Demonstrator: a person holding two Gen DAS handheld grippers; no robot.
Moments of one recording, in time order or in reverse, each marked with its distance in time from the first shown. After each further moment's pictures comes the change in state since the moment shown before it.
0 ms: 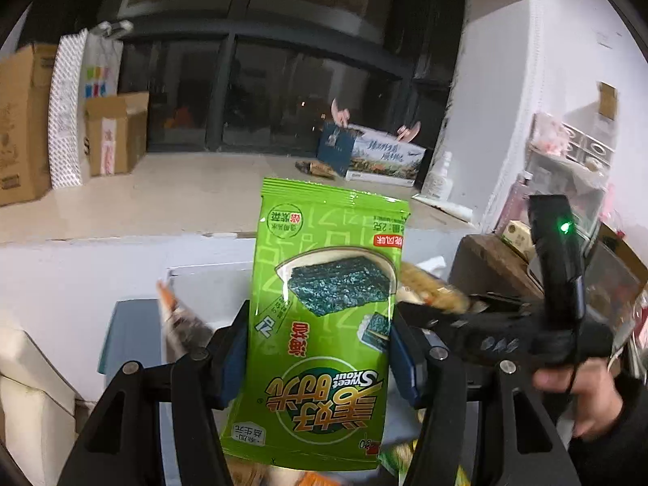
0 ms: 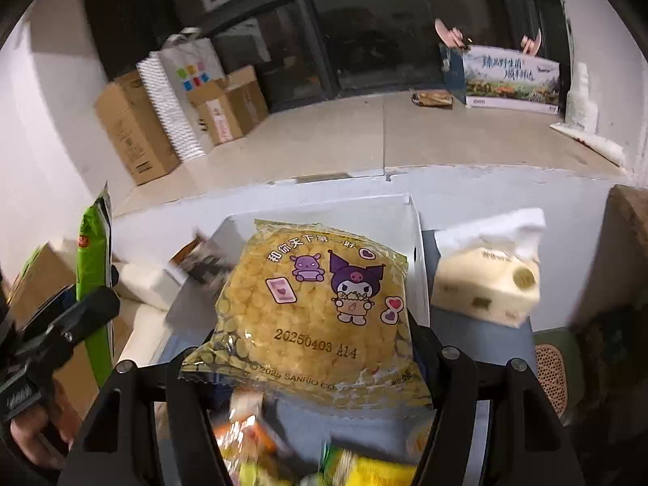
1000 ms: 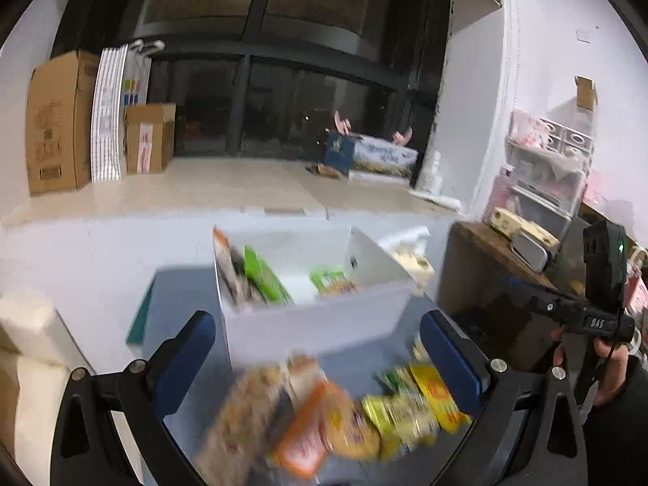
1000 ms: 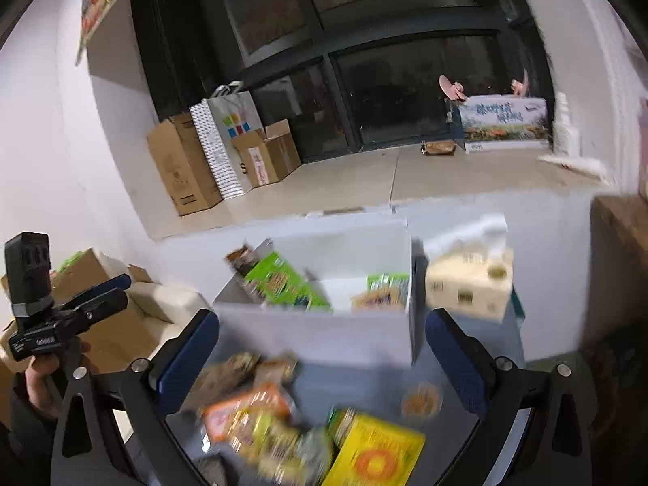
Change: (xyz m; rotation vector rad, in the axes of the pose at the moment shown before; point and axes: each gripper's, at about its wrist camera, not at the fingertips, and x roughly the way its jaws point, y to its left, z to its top) left arm -0.131 0.003 -0.109 0.024 -0.057 0.018; right arm -0.117 -0.008 -0.124 -0.025 -0.246 0.127
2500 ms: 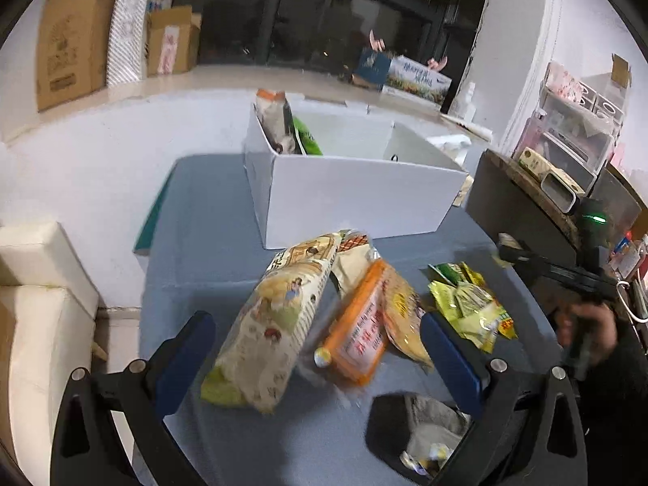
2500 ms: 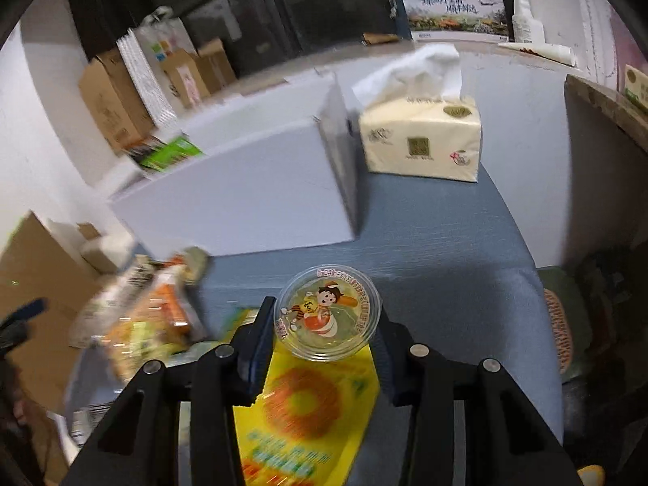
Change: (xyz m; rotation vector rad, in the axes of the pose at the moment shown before) left arm 0.045 0.059 -0.076 -0.073 0.272 0.024; right arm 0.070 -0.057 -0.080 0.090 0.216 -0.110
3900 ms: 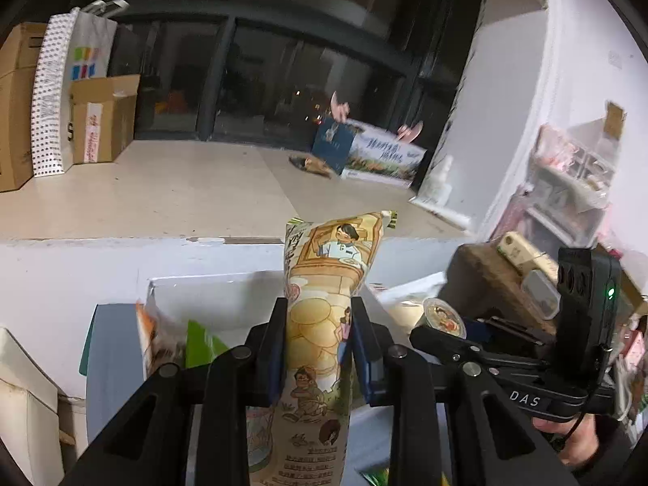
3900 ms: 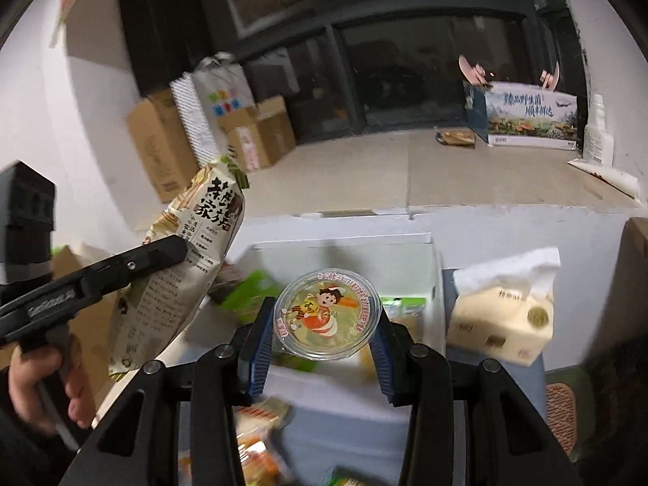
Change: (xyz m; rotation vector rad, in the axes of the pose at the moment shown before) left arm 0.072 -0.061 0.226 0.025 -0.164 -0.093; right arm 0.027 0.067 0.175 -0.117 -0.101 0.054
